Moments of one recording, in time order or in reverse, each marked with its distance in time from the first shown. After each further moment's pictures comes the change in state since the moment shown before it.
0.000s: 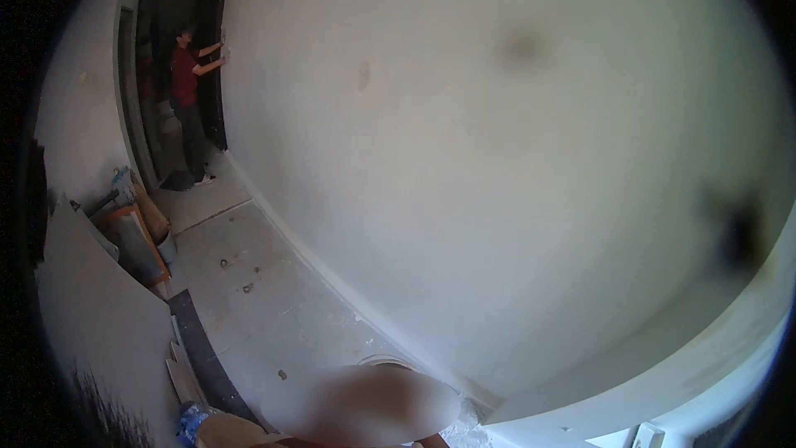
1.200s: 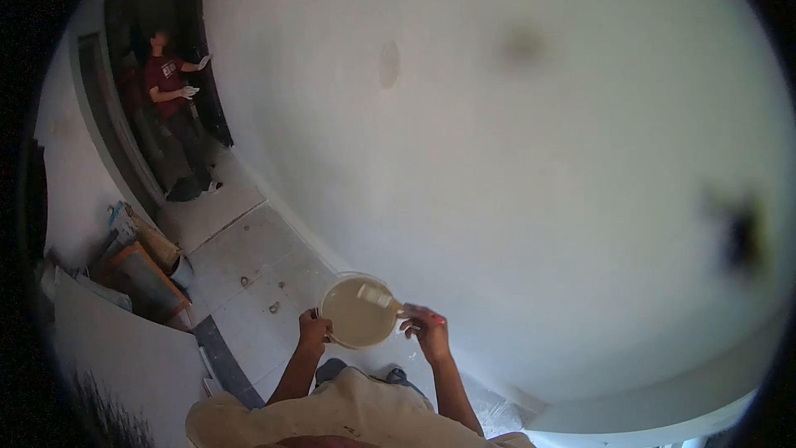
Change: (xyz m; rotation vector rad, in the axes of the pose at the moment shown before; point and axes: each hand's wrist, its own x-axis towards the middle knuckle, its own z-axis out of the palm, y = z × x) left_hand 0.265 0.281 -0.207 -0.404 0.220 0.196; right_hand 0.336 -0.131 -0.120 1.495 0.159 0.056
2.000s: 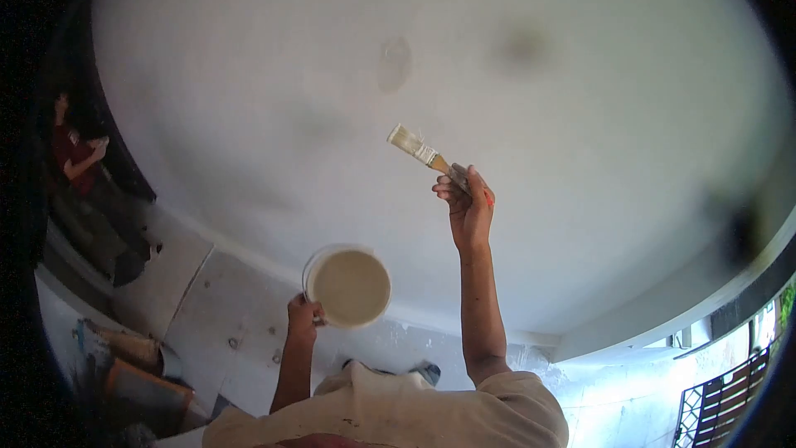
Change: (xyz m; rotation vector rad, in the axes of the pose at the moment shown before) left_hand 0.207 0.134 -0.063 -0.022 -0.450 0.009; right_hand 0.163 -0.137 0.191 0.071 0.262 -0.840
